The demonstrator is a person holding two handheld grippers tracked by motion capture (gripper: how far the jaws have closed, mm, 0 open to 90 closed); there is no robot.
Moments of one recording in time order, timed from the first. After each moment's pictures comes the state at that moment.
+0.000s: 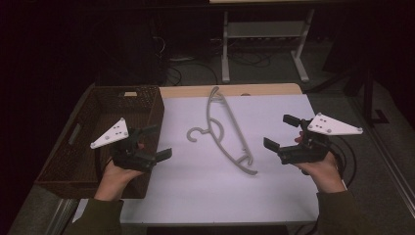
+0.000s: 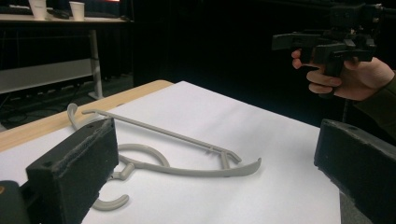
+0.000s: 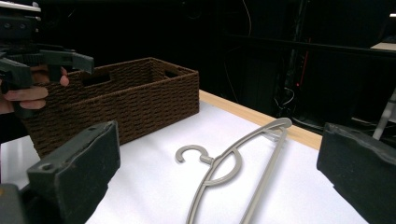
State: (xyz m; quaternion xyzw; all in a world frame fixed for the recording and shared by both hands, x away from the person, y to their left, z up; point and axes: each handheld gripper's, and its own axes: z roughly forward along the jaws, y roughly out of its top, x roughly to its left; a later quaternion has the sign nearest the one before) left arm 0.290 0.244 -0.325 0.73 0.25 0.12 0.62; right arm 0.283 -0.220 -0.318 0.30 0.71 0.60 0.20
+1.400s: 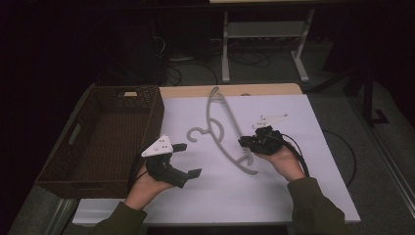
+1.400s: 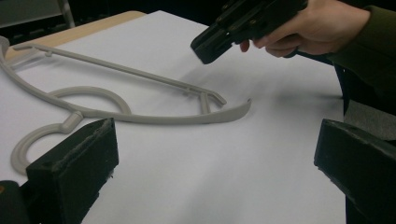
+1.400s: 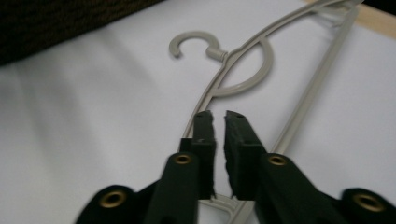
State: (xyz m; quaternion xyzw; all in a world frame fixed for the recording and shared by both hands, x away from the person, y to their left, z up) left arm 0.289 0.178 -0.377 0.81 0.24 0.08 0.53; right arm 0.357 -0.150 -0.389 0.33 0.84 0.42 0.10
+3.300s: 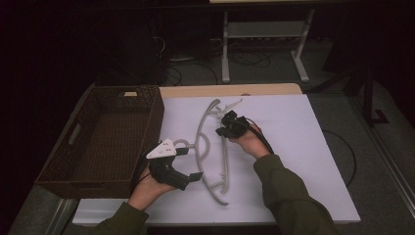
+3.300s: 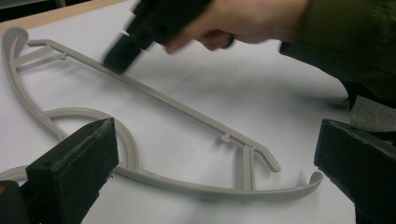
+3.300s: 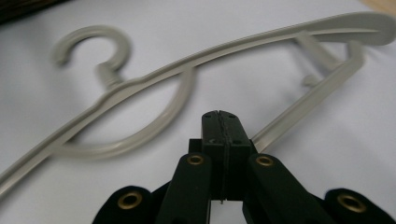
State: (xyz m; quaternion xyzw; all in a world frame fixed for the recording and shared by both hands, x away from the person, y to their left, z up) left arm 0.293 0.176 -0.395 0.82 0.24 0.06 0.52; right arm 0.438 -0.068 -0.411 0.31 0.88 0.35 0.09
